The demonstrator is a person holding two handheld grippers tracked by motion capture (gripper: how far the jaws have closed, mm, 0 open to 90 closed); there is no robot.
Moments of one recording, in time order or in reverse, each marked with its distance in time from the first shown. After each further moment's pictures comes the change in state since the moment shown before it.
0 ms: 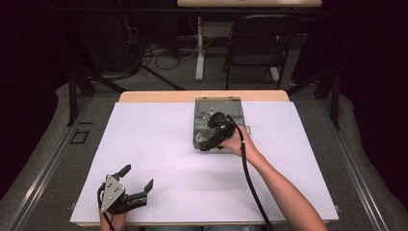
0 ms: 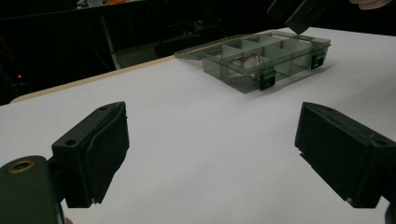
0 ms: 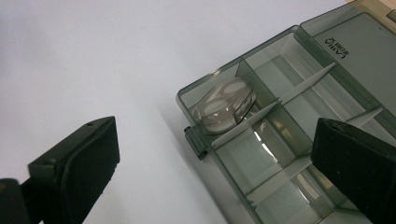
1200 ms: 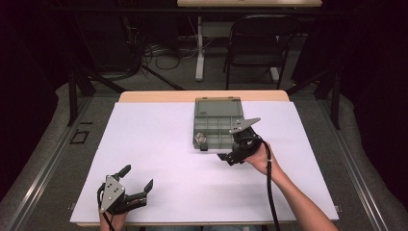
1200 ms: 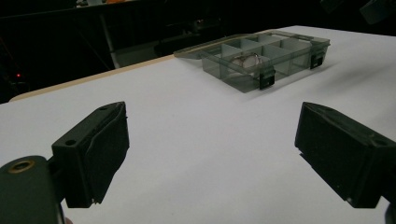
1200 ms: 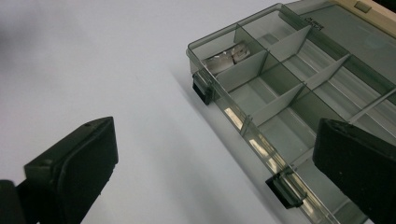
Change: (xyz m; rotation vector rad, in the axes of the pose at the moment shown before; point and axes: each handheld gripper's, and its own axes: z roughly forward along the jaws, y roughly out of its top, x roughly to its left) left arm 0.000 -0.001 0.000 0.003 -0.003 -0.004; right arm 0.005 -0.070 -0.051 -0.138 0.005 0.012
